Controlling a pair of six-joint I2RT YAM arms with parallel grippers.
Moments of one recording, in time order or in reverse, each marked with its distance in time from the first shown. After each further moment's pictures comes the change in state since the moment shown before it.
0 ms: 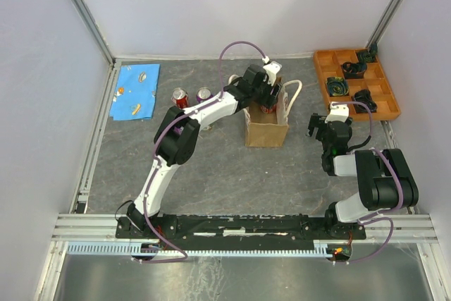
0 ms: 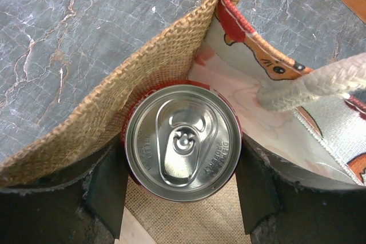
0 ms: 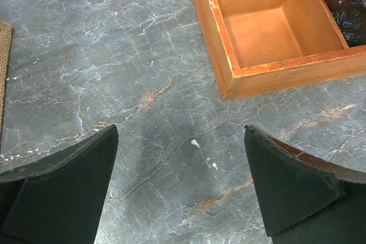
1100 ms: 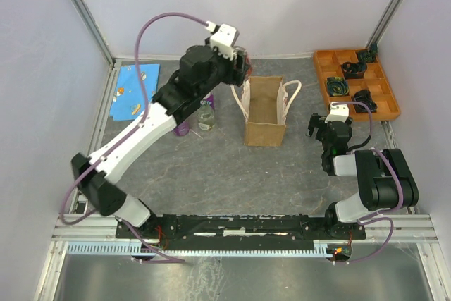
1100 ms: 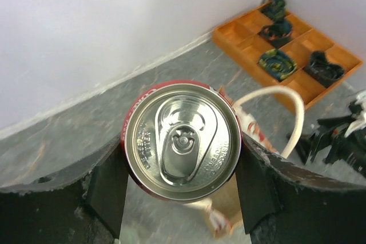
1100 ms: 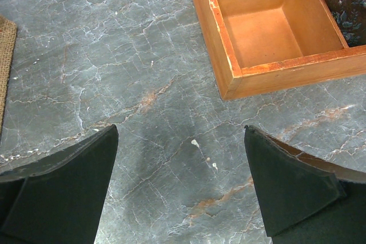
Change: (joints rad) left arm 0.000 -0.762 -0.294 -0.030 -0.195 0.010; right arm 0.000 0.000 0.000 0.000 0.000 0.000
